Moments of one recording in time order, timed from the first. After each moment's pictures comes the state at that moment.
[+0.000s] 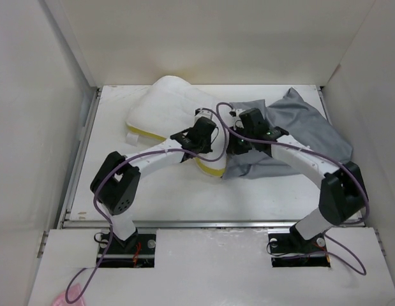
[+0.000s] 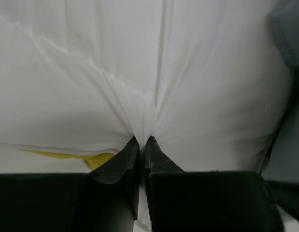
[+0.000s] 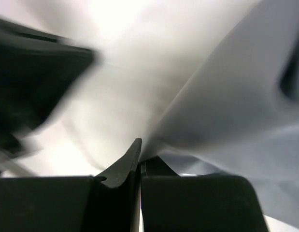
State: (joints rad) left arm -0.76 1.74 1.22 -0.28 -0.31 -0.51; right arm 0.53 1.58 1.15 -0.45 -0.16 0.30
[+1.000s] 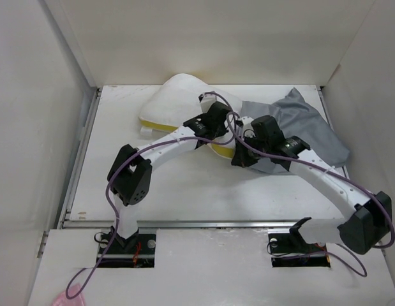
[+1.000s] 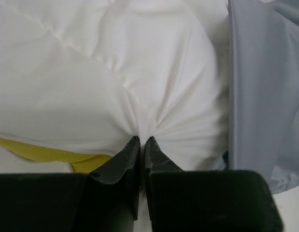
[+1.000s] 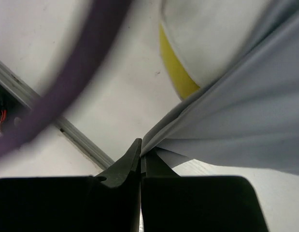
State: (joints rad) left arm -0.79 1.89 1.56 -0.36 -0.39 -0.83; right arm 0.56 1.26 1.10 -0.64 -0.30 0.24
